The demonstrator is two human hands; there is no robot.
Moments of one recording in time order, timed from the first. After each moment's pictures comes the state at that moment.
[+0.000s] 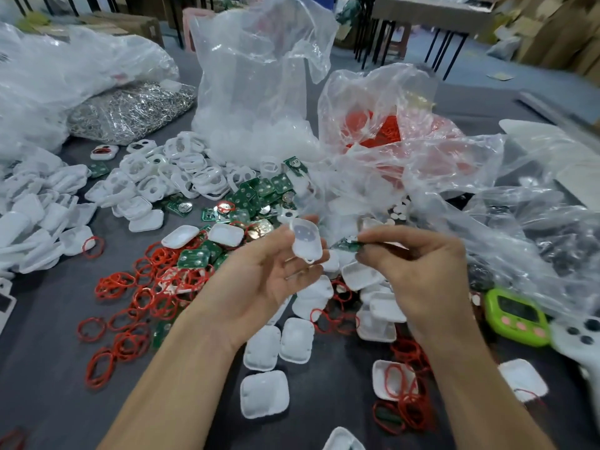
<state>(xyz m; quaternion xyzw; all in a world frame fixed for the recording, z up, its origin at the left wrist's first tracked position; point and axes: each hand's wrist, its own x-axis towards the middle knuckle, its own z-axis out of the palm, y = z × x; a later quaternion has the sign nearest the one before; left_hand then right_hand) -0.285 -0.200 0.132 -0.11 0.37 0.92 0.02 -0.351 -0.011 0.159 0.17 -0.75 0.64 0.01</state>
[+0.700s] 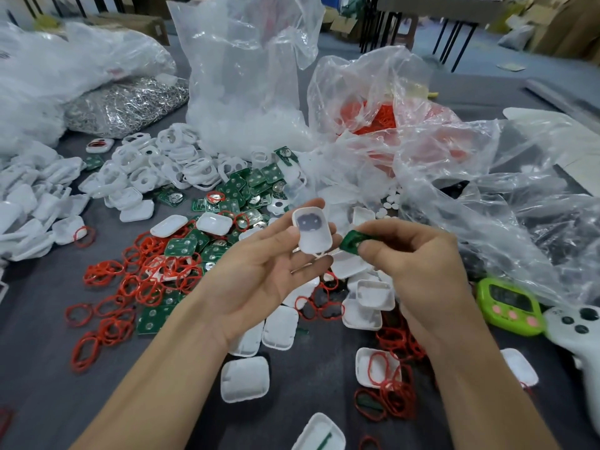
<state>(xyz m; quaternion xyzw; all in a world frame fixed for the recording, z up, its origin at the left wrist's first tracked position) -0.287 -0.179 0.134 -0.05 0.36 0.93 0.04 -0.349 0.005 0.161 0.11 -0.73 0.67 -0.08</state>
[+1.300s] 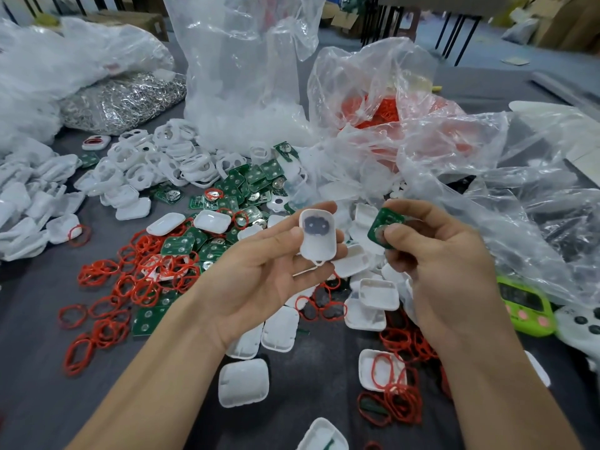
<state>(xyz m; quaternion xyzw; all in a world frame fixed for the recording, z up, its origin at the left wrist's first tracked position) -0.284 -0.181 0.136 -0.03 0.38 0.92 0.08 -0.351 0.010 0.166 0.06 -0.64 0.76 -0.09</state>
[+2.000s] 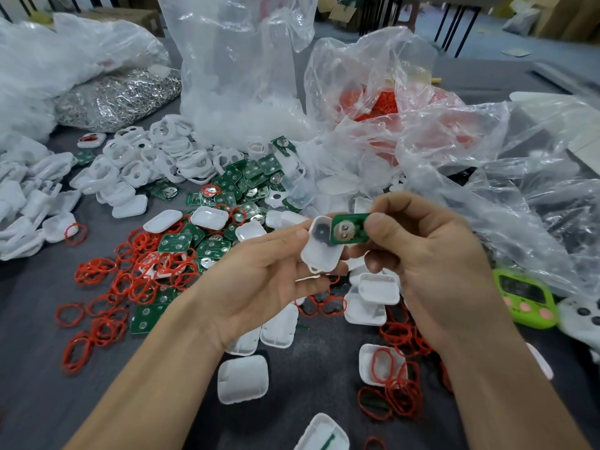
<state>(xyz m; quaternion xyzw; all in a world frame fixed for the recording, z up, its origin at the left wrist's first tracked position) -0.282 -0.177 0.132 -0.03 0.44 0.89 0.12 -0.343 0.005 0.171 0.16 -0.61 0.76 -0.14</state>
